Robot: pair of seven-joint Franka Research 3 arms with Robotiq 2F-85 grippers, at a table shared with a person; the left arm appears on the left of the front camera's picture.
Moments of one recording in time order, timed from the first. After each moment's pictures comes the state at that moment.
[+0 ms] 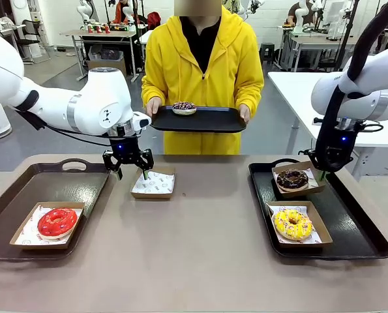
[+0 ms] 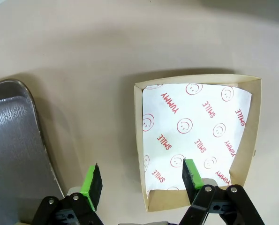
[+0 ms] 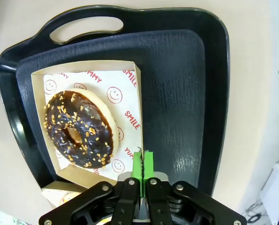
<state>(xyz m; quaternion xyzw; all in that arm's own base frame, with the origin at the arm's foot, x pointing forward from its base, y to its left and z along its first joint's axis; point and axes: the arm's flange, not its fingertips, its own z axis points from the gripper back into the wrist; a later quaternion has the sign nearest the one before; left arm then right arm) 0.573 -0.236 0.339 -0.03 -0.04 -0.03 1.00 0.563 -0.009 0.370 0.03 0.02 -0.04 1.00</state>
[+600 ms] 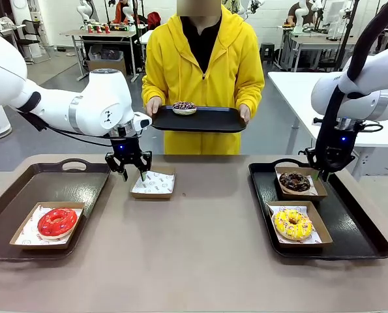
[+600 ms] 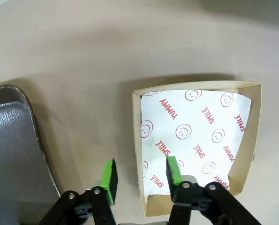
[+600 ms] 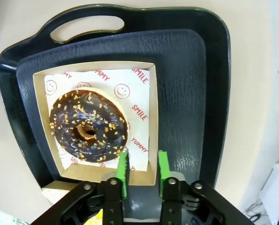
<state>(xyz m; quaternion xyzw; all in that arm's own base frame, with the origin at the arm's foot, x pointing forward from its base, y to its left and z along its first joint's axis) 0.577 -0.237 0.337 -0.04 -0.04 -0.03 1.00 0.563 -0.008 0.369 0.03 0.02 -0.04 1.00</state>
